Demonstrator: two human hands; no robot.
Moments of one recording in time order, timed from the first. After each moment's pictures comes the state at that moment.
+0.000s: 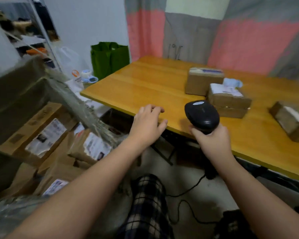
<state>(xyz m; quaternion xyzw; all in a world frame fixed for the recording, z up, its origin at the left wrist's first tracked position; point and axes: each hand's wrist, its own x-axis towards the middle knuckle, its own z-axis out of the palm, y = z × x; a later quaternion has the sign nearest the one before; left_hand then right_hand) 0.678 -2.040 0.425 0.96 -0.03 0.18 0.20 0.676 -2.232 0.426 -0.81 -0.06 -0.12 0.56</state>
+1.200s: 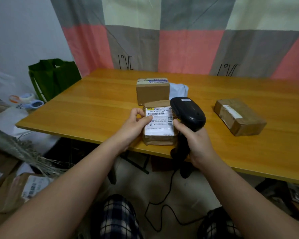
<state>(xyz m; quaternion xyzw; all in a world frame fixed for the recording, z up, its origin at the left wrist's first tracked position) 0.763 -2.119 0.436 0.75 -0.03 -0.05 0.66 0.711 -2.303 0.438 -0.59 -0.05 -0.06 0.80</state>
